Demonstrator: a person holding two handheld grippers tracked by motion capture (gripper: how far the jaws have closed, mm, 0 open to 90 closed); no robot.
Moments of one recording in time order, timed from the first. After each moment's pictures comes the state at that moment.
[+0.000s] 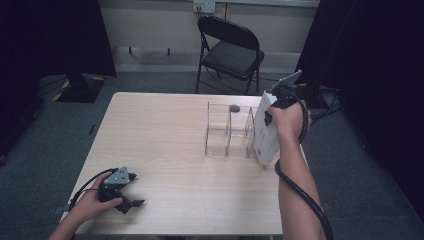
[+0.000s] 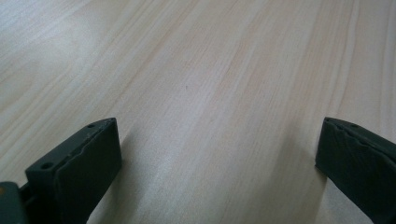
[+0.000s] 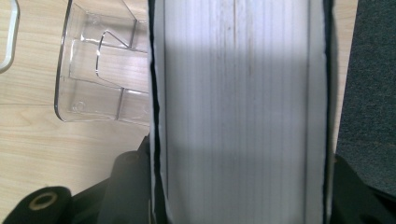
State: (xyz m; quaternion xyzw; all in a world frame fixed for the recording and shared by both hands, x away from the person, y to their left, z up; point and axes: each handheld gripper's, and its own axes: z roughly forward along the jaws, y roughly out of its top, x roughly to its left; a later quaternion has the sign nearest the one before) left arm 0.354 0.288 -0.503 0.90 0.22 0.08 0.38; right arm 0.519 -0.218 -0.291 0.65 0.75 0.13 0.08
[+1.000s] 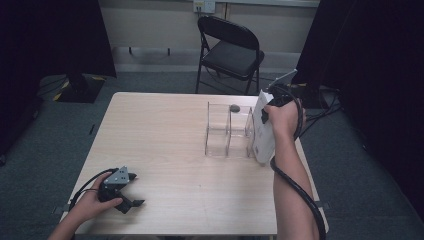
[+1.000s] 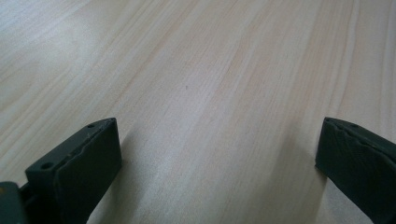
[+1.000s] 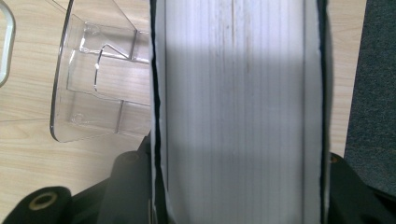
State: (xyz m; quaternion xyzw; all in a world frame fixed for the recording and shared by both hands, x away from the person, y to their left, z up) left arm 0.354 0.288 -0.503 0.90 0.22 0.08 0.38; right arm 0.533 -0.213 -0.299 0.65 0.75 0.13 0.09
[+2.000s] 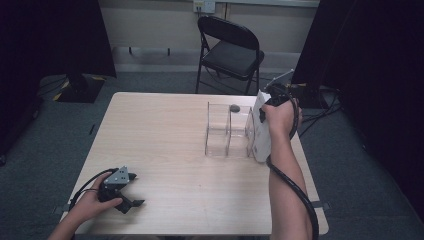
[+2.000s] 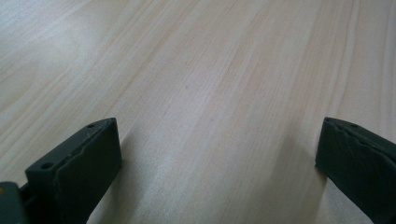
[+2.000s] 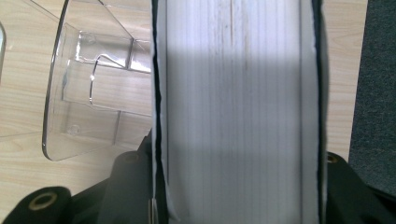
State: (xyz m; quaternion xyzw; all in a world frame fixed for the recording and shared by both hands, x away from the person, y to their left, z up) left arm 0.354 0.288 -0.503 0.90 0.22 0.08 0.38; right arm 0.543 -0.209 -0.306 0.65 0.74 0.13 0.09
